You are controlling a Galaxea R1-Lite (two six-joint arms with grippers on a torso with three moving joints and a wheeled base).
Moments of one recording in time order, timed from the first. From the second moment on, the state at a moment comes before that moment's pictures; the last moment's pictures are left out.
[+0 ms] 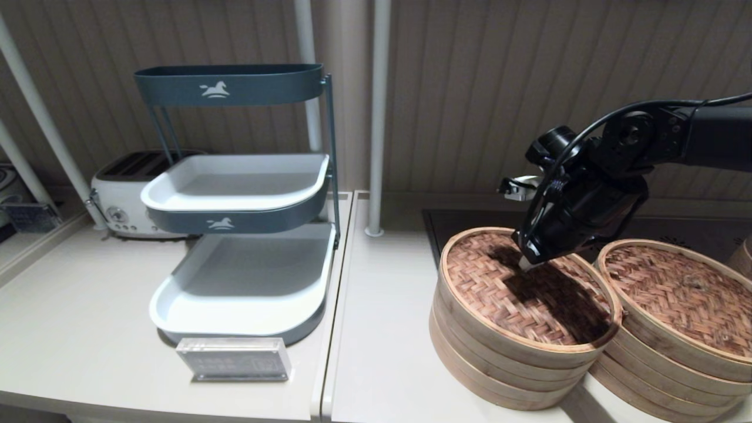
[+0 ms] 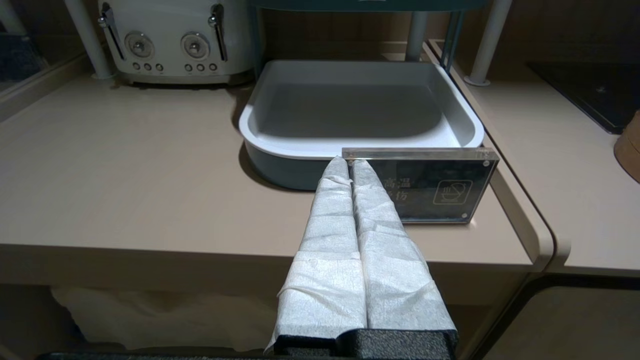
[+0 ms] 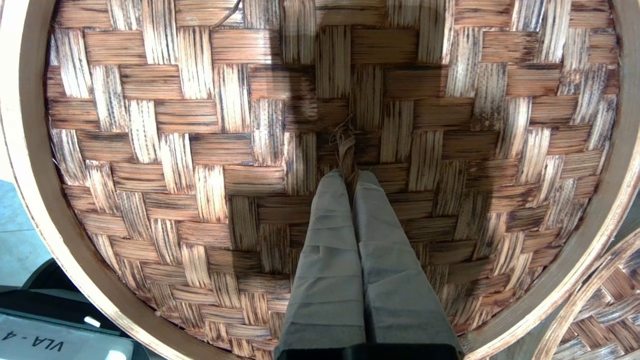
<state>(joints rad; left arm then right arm) 0.00 0.00 0.00 -0.05 -0.01 0.01 0.24 2.02 -1.85 0.98 0.01 -0.06</state>
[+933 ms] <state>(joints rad) 0.00 0.00 0.00 -0.05 -0.01 0.01 0.24 1.99 -1.92 0.99 -0.03 -0.07</state>
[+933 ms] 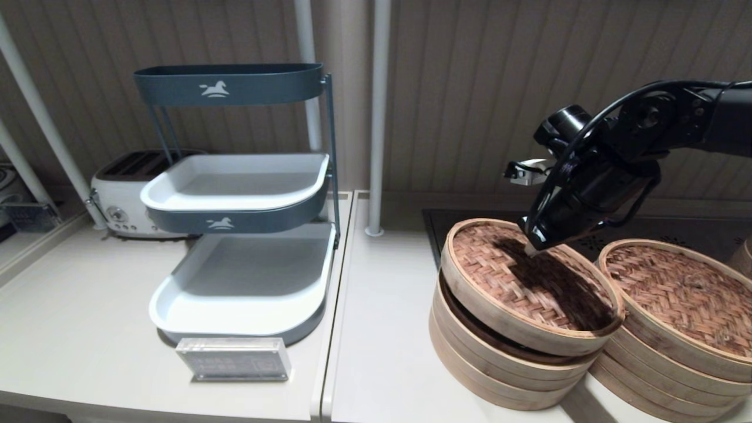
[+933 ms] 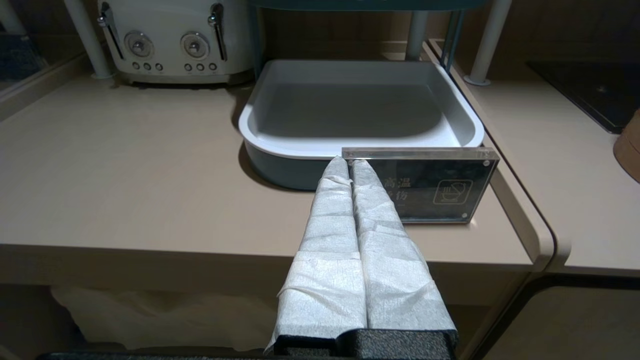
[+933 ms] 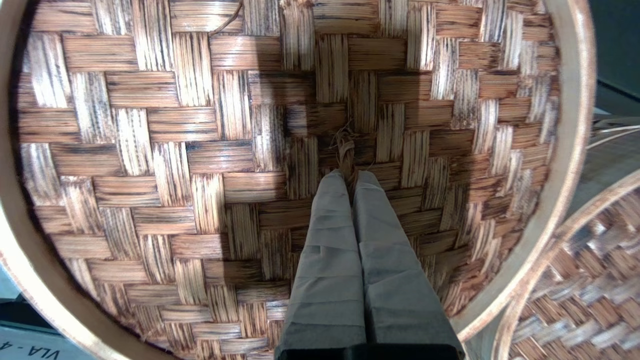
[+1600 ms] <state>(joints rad) 0.00 0.00 0.00 -0.05 -0.01 0.01 0.26 1.96 -1.92 0.98 -0.08 -0.07</state>
